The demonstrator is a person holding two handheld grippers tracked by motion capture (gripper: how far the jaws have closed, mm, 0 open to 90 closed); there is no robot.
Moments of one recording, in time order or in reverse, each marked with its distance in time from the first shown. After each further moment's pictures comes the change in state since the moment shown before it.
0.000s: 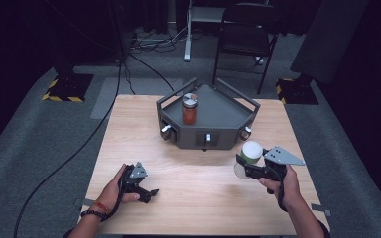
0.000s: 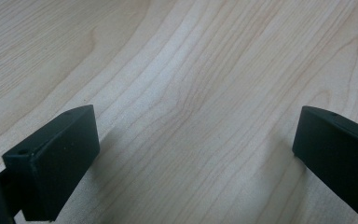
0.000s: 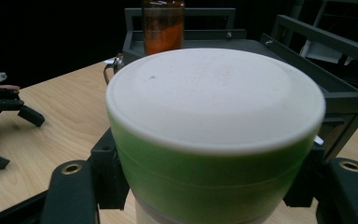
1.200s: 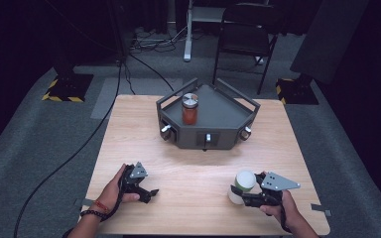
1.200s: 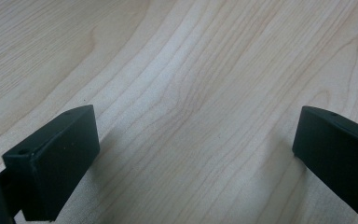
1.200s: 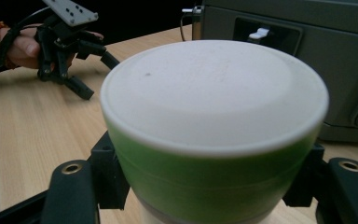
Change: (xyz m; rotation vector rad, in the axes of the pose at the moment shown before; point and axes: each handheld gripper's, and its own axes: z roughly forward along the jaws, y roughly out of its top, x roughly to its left) left arm 0.000 0.000 0.000 0.001 -0.001 0.001; right arm -0.016 -0.065 -0.010 0.023 0.260 -0.029
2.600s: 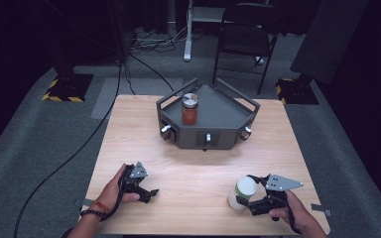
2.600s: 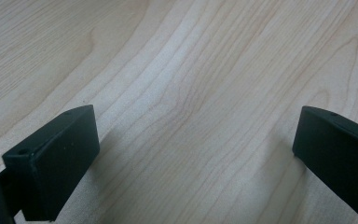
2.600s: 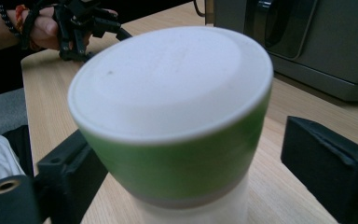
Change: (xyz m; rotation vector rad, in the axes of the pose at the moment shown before) left arm 0.001 0.000 0.000 0.001 -0.005 0.005; right arm -0.023 -0.007 -0.009 0.075 0.096 0.064
